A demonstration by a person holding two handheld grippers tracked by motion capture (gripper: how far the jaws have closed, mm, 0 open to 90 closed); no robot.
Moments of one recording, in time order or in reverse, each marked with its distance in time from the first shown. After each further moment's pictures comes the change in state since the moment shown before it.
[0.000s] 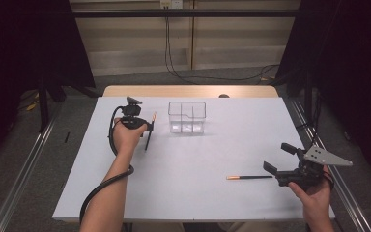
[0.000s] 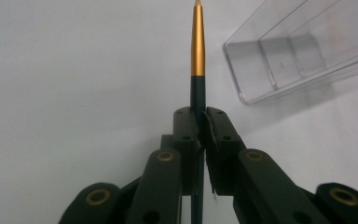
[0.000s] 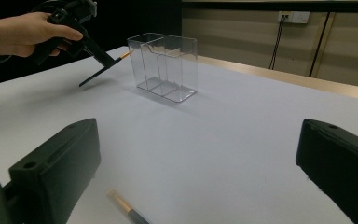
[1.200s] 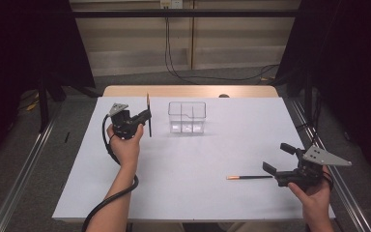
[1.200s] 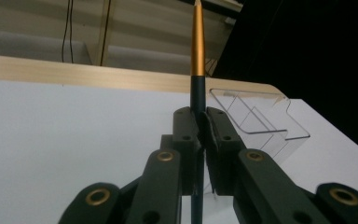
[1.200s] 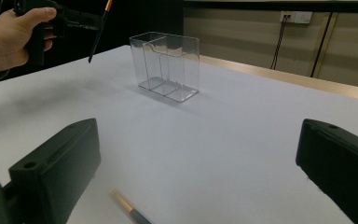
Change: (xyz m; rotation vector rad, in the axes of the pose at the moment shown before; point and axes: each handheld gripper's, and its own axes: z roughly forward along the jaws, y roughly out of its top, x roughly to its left) left arm -0.019 -0.037 -0.040 -0.600 -0.089 0.096; right arm 0.002 0.000 0.001 0.001 0.004 -0.004
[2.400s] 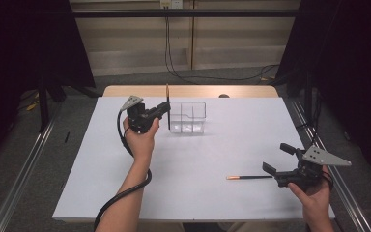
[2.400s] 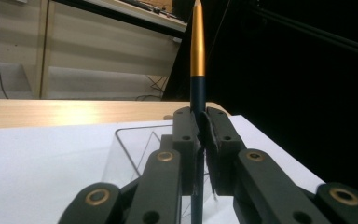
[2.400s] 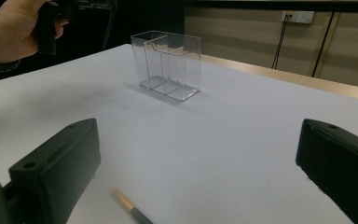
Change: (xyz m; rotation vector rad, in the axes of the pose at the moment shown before) left arm -0.041 0.013 0.024 -0.060 -0.201 0.015; right arm 0.000 0.000 0.000 0.005 0.004 -0.006
